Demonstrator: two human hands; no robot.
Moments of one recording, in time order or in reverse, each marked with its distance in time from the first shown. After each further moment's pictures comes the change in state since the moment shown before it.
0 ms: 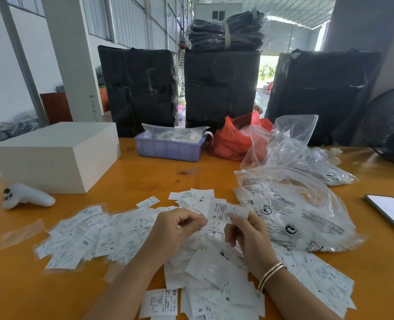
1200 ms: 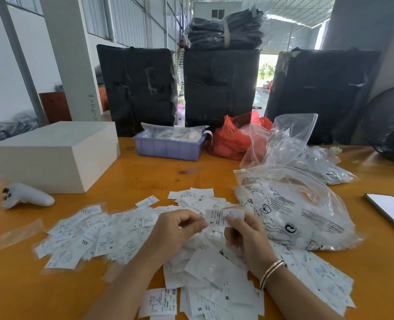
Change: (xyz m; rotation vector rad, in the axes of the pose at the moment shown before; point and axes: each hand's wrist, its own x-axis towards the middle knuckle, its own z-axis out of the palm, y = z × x) left_hand 0.000 -0.002 0.003 -0.034 -0.051 -0.066; right_hand -0.002 -0.004 -0.001 -0.012 -0.053 0.074
